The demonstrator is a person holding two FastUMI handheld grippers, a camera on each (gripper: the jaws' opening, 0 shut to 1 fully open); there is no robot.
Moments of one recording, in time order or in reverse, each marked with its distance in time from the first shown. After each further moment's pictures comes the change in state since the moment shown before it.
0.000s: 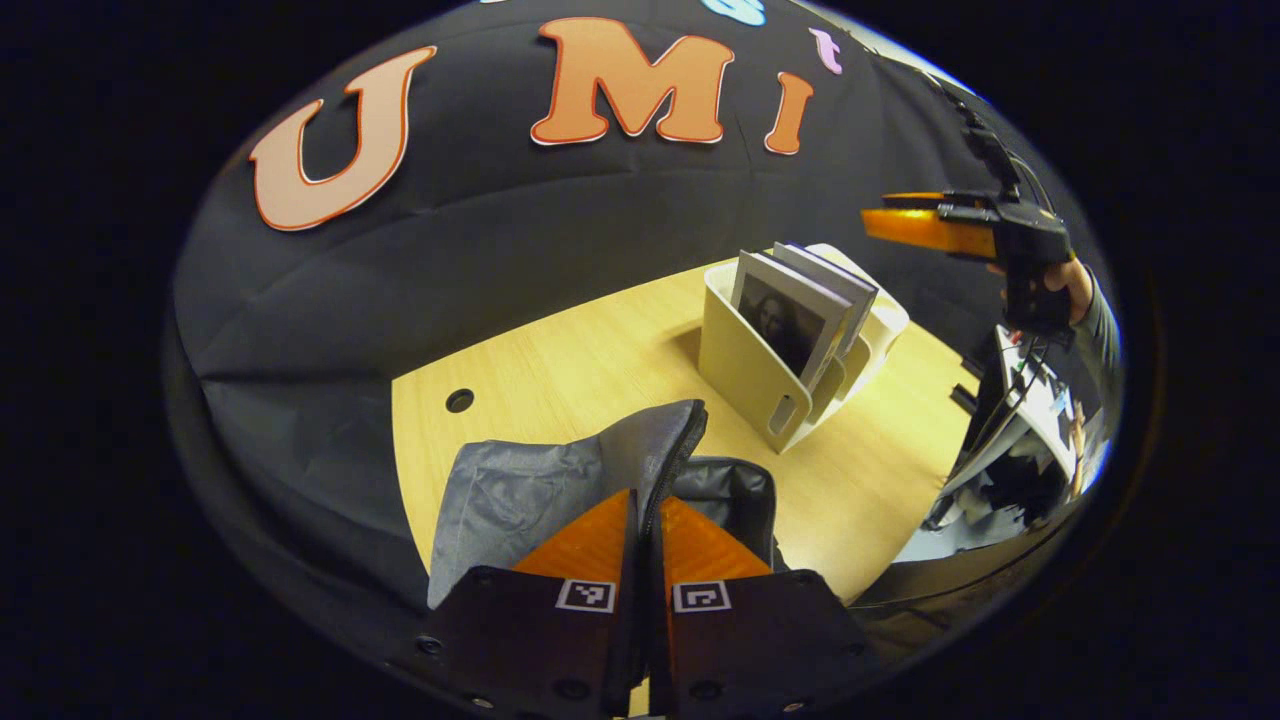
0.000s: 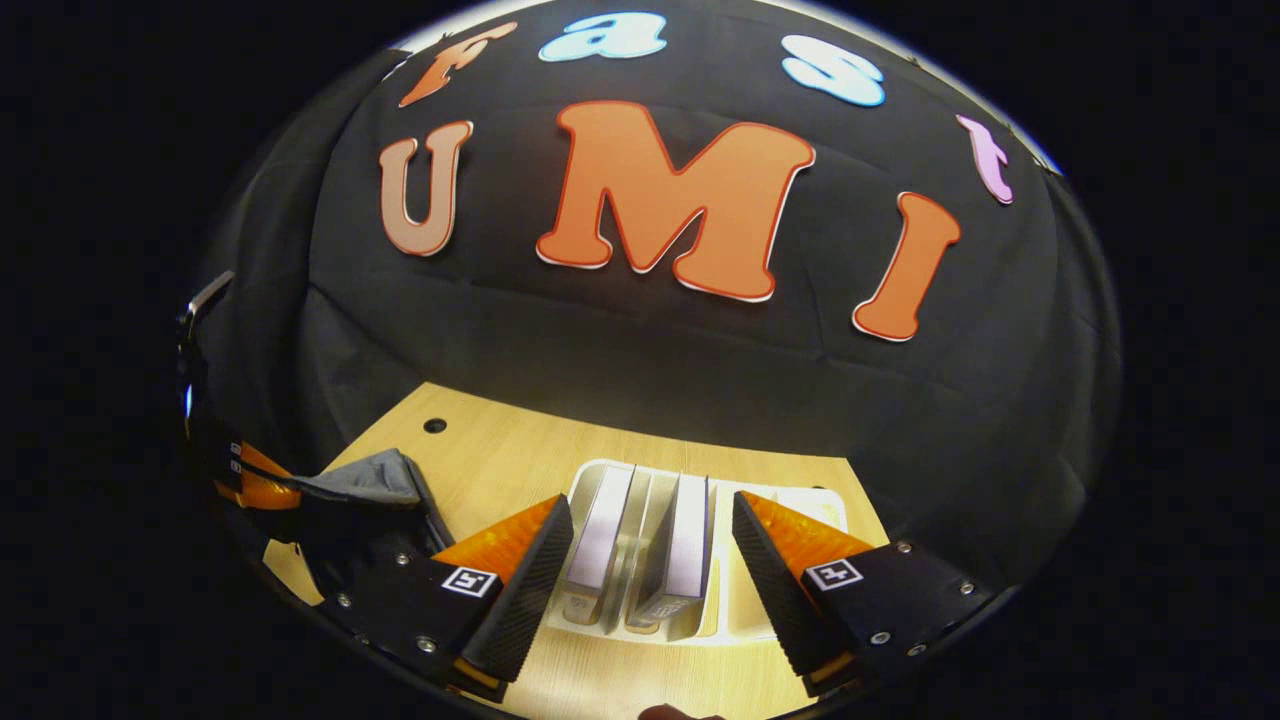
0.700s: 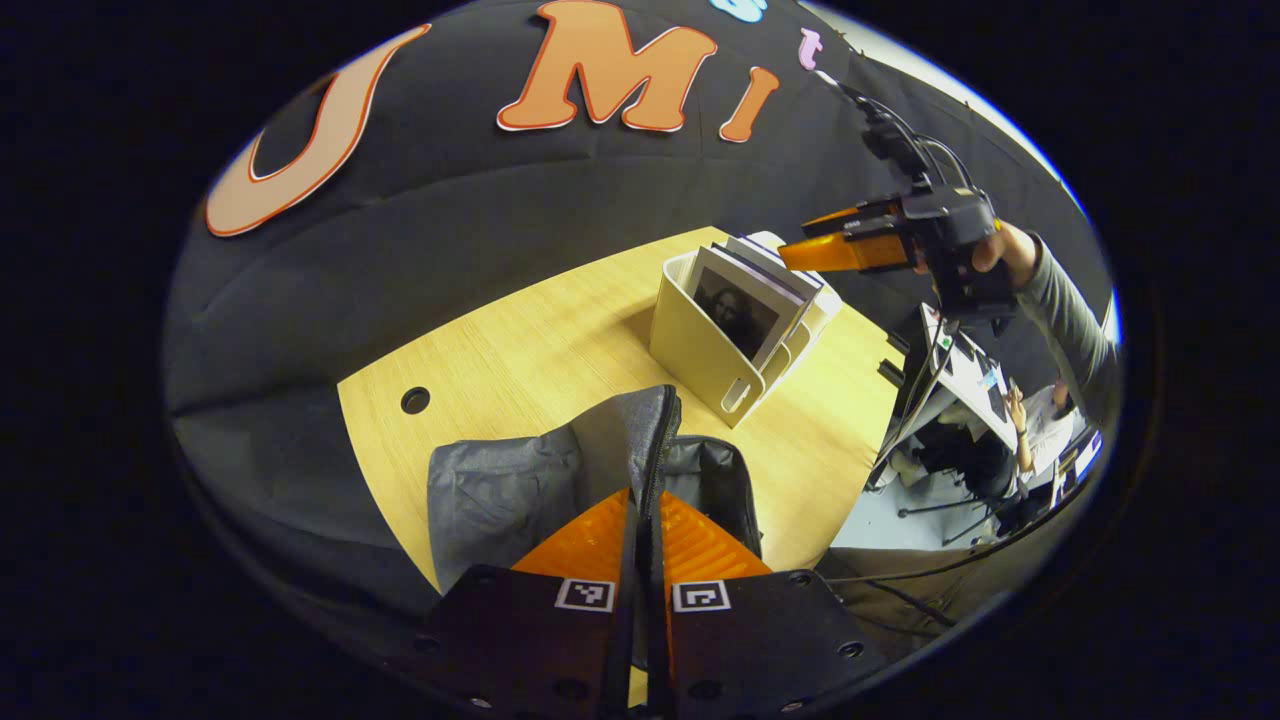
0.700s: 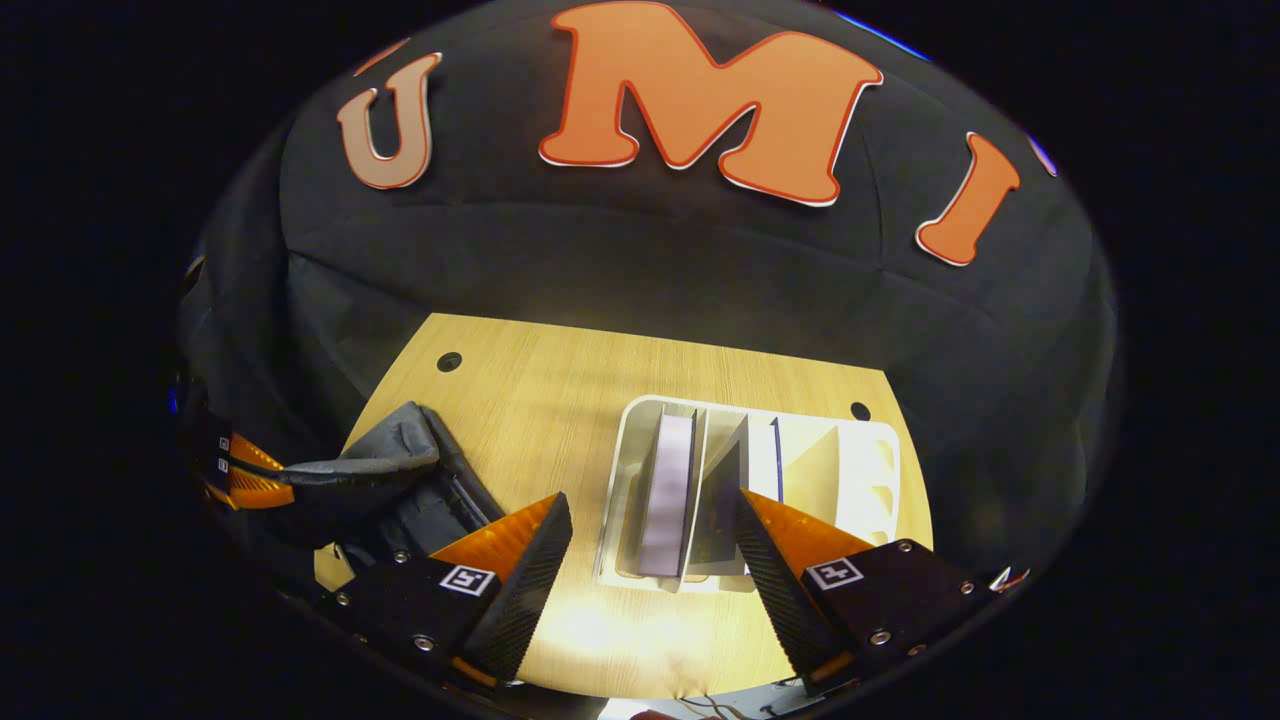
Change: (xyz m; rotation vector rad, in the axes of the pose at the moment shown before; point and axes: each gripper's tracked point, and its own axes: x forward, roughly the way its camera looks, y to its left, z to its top) left arm -0.021 0.028 0.018 0.076 0.107 -0.220; right arm 0.041 0.047 -0.013 0.069 0.377 0.065
